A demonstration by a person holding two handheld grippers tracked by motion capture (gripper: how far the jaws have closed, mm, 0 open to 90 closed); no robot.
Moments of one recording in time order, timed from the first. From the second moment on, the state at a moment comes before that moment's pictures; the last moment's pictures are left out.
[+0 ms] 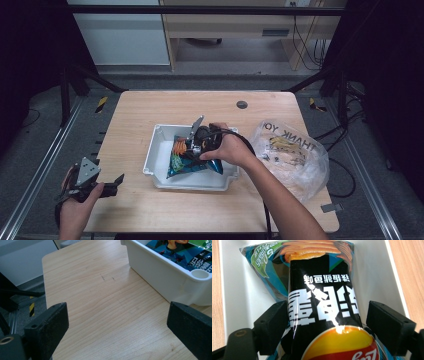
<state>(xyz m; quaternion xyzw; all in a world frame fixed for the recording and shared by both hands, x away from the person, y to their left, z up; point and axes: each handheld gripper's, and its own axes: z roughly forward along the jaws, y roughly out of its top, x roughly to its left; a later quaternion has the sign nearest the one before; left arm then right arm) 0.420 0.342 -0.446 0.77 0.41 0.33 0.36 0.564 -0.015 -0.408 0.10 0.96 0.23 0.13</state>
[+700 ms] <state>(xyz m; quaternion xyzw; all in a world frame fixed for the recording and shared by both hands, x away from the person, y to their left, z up) 0.421 0.338 -0.448 0.78 0.40 0.32 0.36 0.556 -0.018 -0.397 0.11 0.95 0.24 0.14</state>
